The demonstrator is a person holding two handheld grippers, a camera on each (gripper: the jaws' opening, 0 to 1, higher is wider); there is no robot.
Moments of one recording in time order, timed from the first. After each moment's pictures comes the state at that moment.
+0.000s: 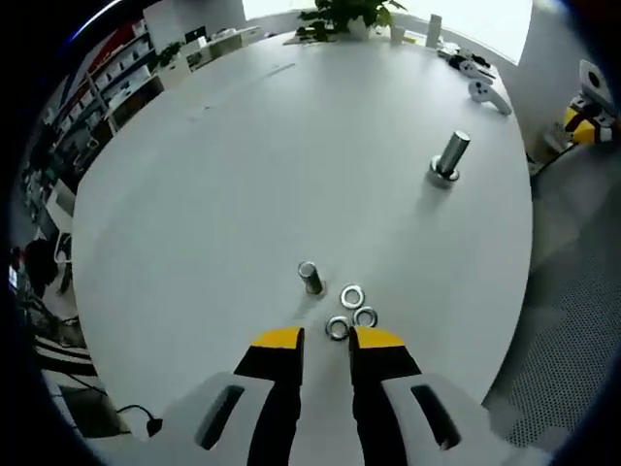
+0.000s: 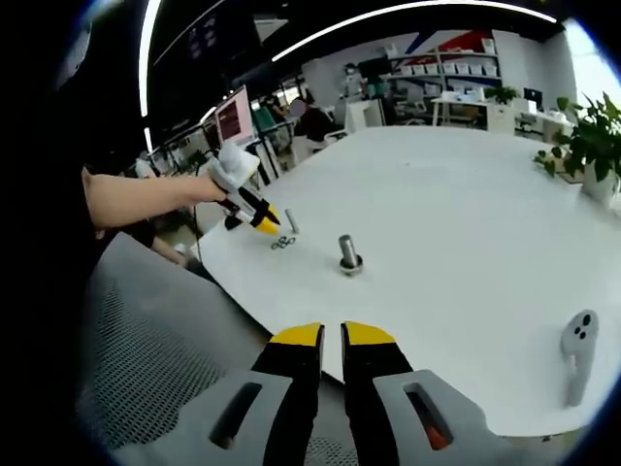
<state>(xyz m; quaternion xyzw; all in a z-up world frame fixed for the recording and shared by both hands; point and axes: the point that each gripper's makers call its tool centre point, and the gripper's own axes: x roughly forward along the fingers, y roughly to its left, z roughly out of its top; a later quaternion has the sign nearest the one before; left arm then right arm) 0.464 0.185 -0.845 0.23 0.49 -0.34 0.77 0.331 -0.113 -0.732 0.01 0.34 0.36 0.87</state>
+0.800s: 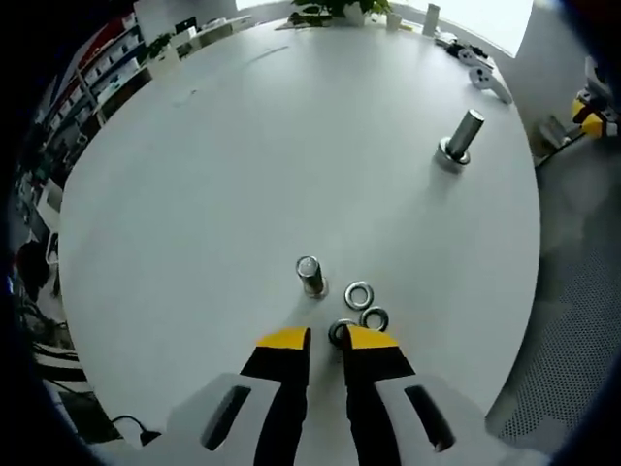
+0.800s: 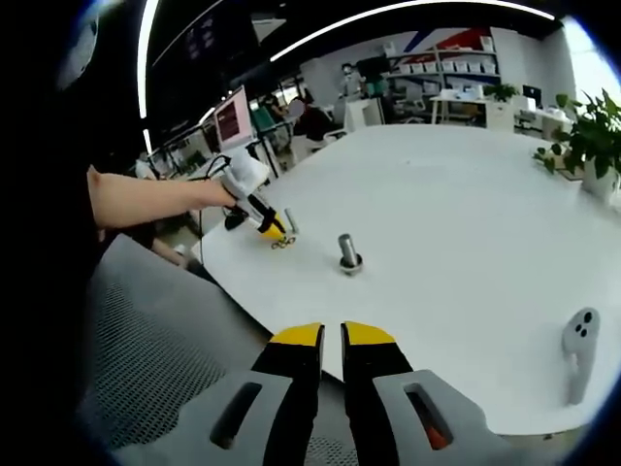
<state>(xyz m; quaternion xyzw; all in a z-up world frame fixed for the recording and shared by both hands) 0.467 0.186 -0.864 0.24 0.50 -0.35 0.75 0.331 -0.113 -0.732 0.01 0.34 0.36 0.87</state>
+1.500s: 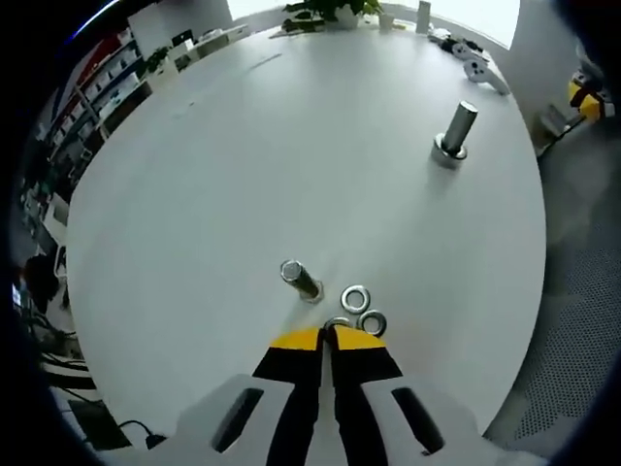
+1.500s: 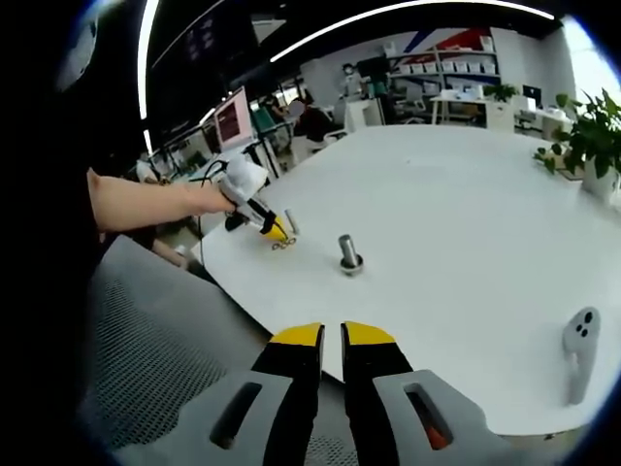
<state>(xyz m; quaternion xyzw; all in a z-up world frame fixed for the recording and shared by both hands) 0.466 0.181 -0.865 0.26 0.48 -0.35 0.76 0.331 -0.113 -0.731 0.01 0.34 0.36 0.87</state>
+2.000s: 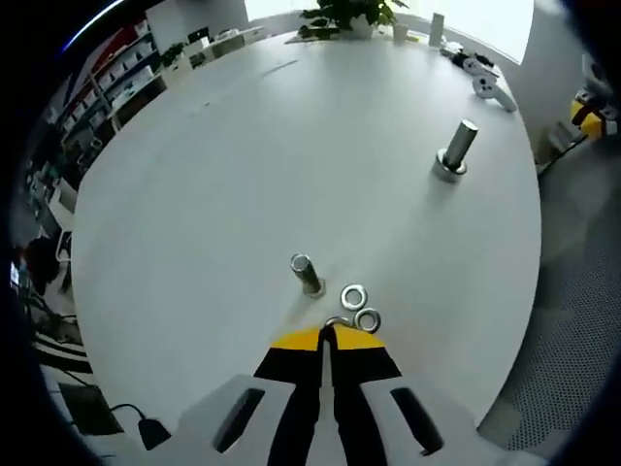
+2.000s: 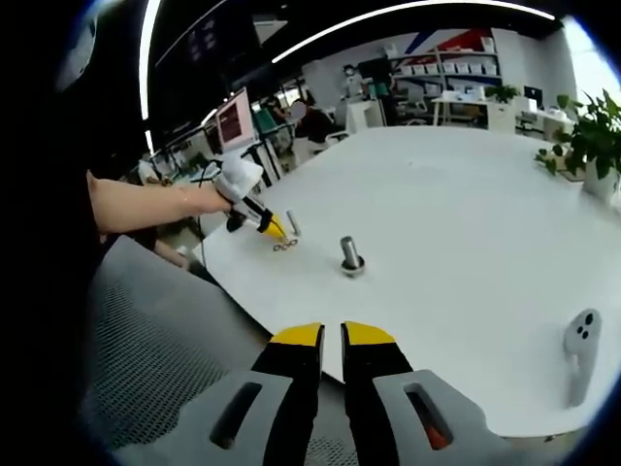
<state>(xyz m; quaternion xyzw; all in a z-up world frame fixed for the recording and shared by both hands) 0.462 0.184 -0.847 0.23 0.47 -0.33 0.78 0.332 -0.112 -0.730 0.01 0.34 0.36 0.87</state>
